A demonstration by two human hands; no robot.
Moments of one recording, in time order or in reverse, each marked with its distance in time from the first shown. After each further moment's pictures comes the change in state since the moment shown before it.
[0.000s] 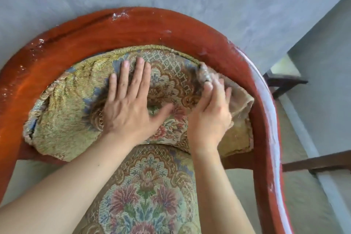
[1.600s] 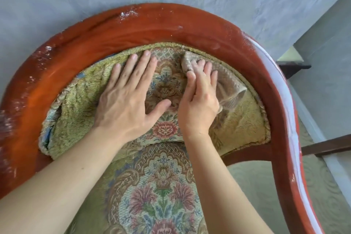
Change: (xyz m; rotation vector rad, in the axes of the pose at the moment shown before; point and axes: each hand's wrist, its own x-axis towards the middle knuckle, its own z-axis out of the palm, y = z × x) left_hand 0.013 -0.049 -0.018 -0.029 -0.018 0.247; right_hand -0.016 -0.013 0.062 0.028 0.022 -0.174
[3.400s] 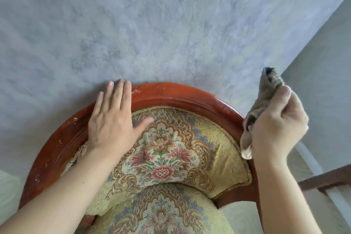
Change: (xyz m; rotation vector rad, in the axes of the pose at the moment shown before) left_hand 0.050 -0.018 -0.067 0.157 0.136 -0.240; right_hand 0.138 -0.025 -0.133 0.101 0.261 0.269
